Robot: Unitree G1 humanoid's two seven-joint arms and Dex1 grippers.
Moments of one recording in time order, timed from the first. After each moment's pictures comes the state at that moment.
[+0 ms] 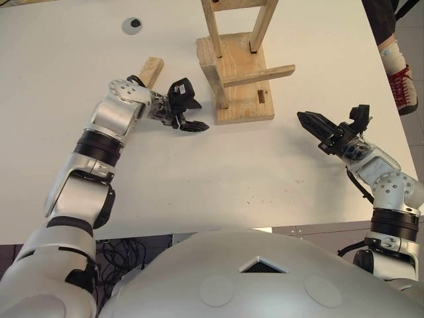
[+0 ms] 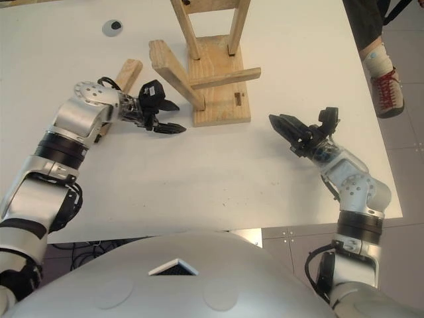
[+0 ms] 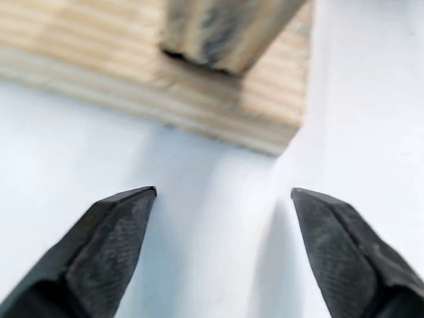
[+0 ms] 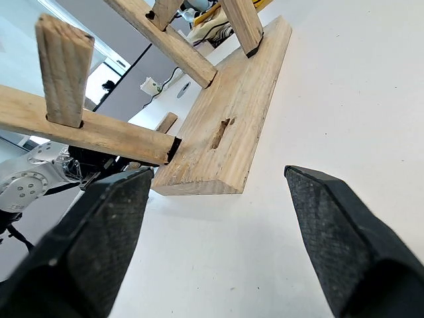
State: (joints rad) left arm -0.50 0.55 -0.41 0.42 -0.15 0.40 -1.06; right arm 0.07 -0.44 -0.28 0.03 0.81 0.72 0.78
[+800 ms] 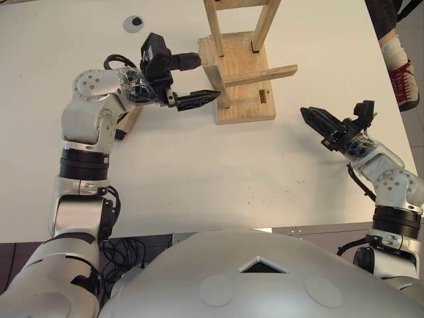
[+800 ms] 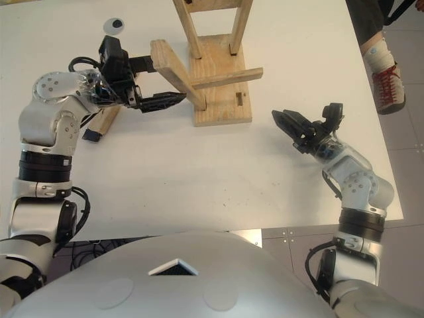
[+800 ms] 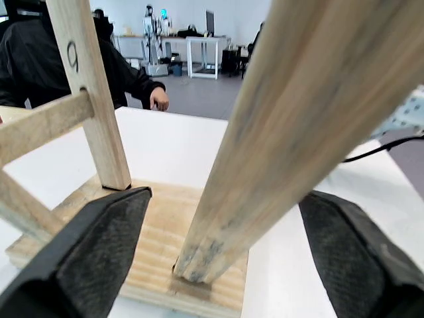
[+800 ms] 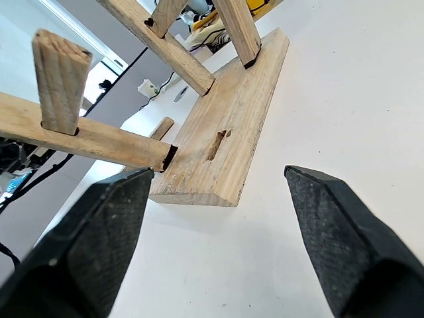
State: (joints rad) left arm -0.39 0.49 -0.09 0.06 -0.48 0.35 -1.12; right arm 0.05 -0.44 -0.29 0.04 0.79 0.71 0.78
